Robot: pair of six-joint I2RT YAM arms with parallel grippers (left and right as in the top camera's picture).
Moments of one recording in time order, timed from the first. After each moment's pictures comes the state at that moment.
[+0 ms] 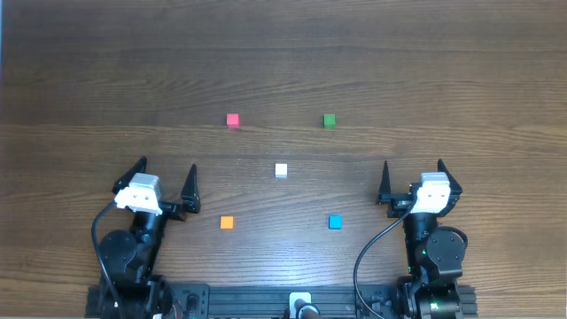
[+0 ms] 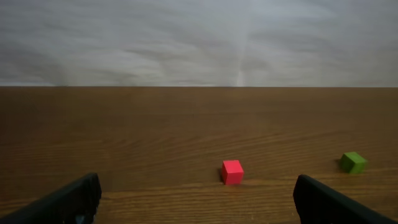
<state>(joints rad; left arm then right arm) -0.06 0.01 0.01 -0.07 0.11 -0.07 0.07 0.02 0.02 -0.07 0.08 -0.08</state>
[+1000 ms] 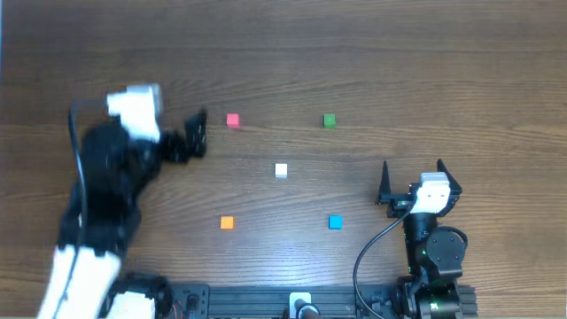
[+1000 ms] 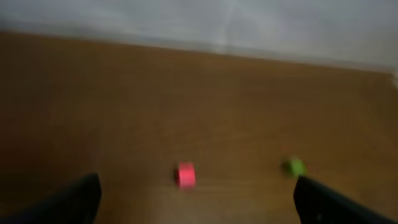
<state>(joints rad) -0.16 0.87 0.78 -0.34 0.12 -0.22 0.07 0.02 0.01 -0.07 0.07 -0.08</state>
